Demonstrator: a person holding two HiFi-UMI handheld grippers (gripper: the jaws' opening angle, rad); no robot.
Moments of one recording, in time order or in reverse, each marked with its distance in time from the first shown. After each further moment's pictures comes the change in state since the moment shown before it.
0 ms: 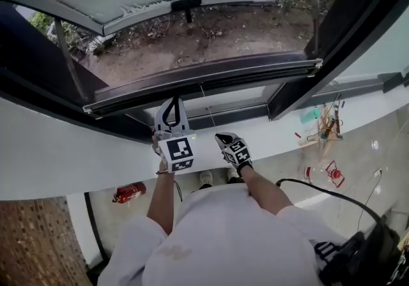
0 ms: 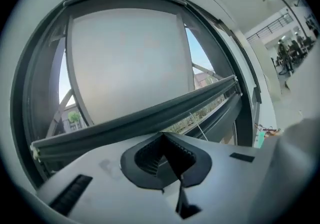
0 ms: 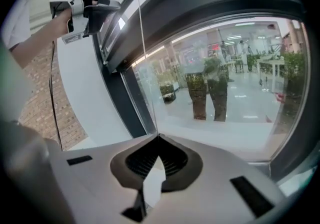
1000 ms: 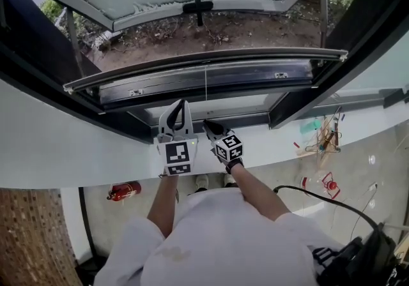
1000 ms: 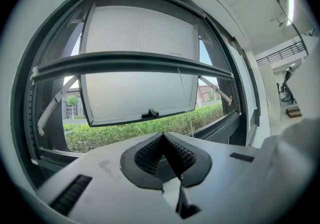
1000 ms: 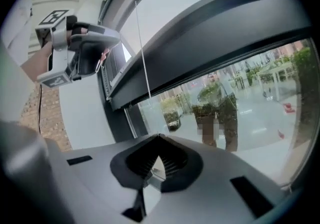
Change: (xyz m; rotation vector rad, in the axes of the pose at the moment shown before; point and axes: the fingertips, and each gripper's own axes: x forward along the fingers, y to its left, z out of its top) left arm -0.010 -0.003 0.005 -0.212 -0.055 -0.036; right arm 0.004 0.026 0.131 0.019 -0.319 0.048
